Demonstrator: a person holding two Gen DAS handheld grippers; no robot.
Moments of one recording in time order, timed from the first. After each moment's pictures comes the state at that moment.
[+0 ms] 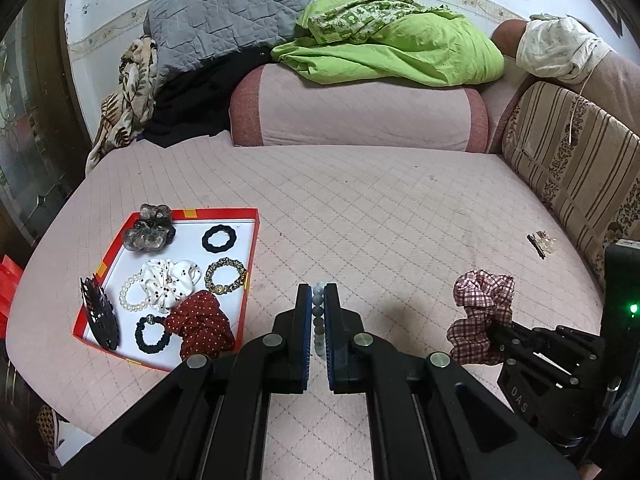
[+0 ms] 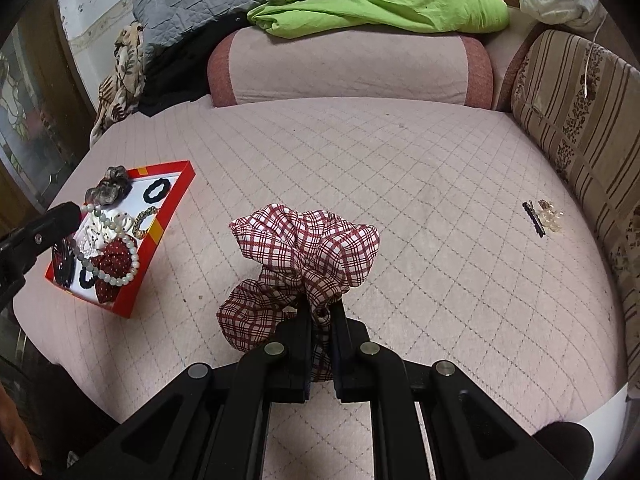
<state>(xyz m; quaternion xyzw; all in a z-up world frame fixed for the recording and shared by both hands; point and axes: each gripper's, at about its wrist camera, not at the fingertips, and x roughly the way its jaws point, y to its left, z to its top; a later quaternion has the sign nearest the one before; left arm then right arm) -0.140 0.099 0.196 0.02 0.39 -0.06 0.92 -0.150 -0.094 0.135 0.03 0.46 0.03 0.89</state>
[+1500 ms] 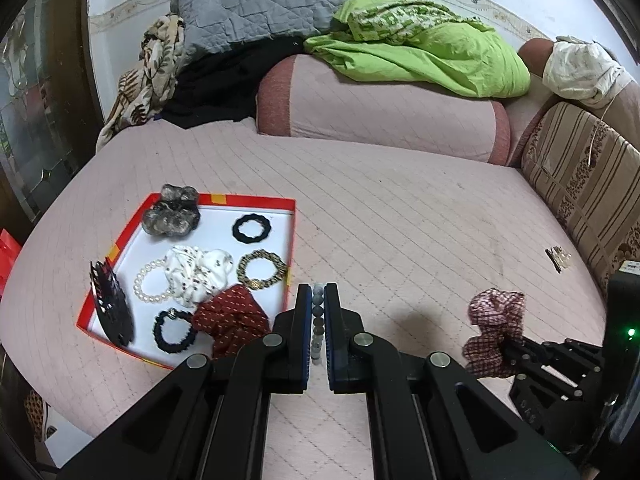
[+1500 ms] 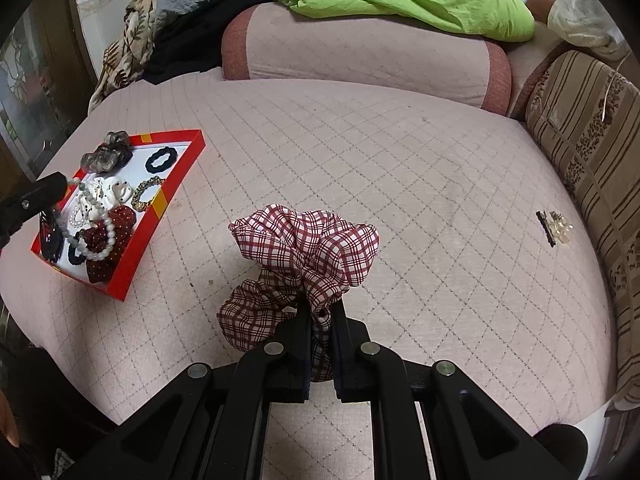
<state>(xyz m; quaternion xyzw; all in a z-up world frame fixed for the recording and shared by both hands) -0.126 0.160 0.181 -0.02 0.39 -0.05 0.92 -0.141 -0.049 0.121 -0.02 0.48 0.02 0.88</state>
